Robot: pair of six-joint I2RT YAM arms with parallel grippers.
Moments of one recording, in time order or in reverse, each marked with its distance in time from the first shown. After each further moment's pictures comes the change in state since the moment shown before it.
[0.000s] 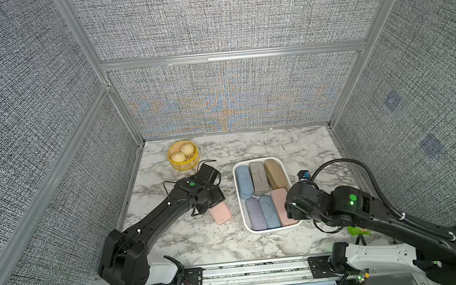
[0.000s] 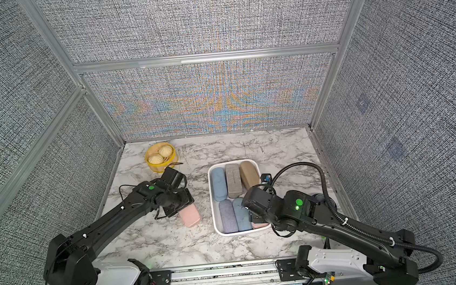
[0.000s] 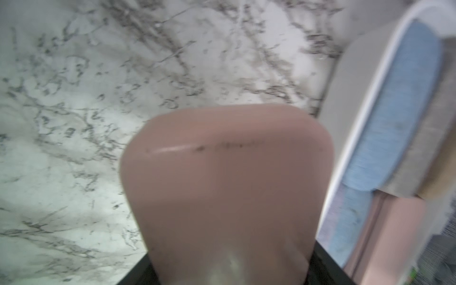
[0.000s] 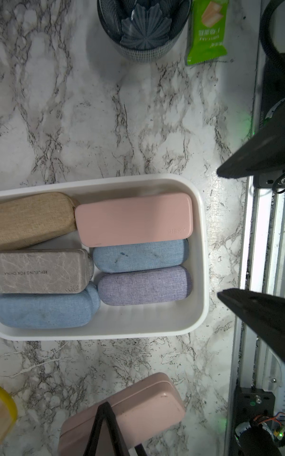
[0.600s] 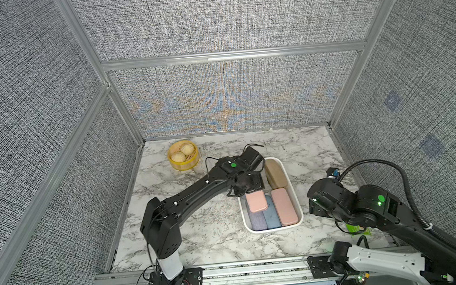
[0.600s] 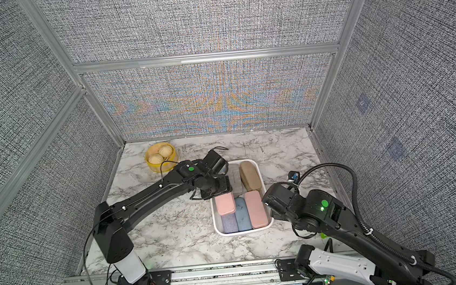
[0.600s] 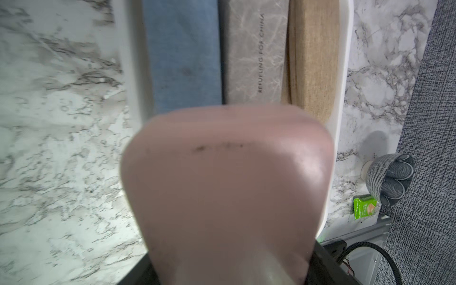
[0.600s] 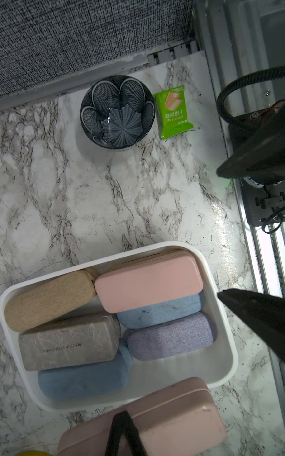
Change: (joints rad) left arm -0.278 0.433 0.543 -0.088 0.025 0.032; right arm -0.141 -0.125 0.022 -0.222 0.080 0.049
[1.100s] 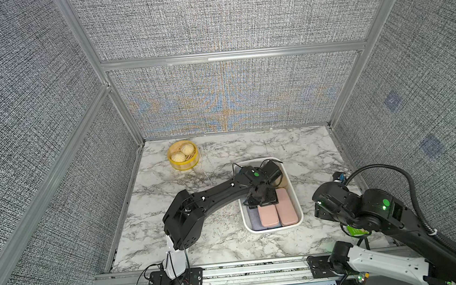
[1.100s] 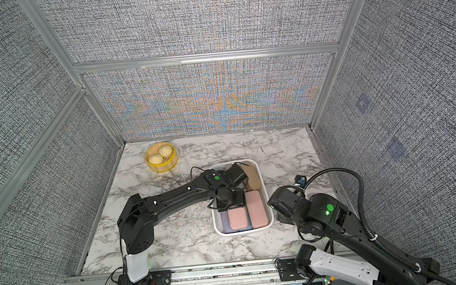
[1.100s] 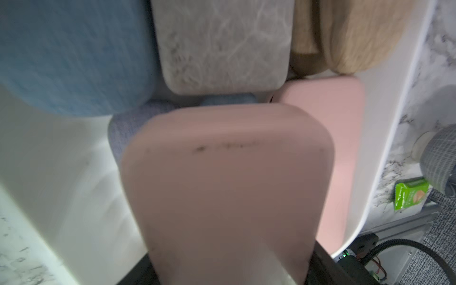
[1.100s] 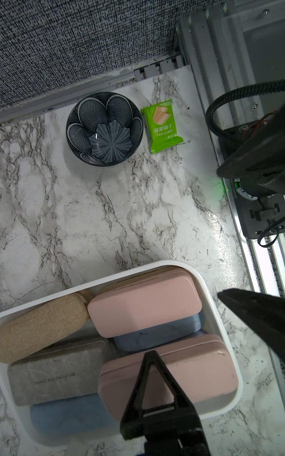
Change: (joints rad) left arm -0.118 0.148 -0.010 0.027 0.053 -0.076; right arm -0.027 -0.041 -0.056 -0.023 -0.012 0.006
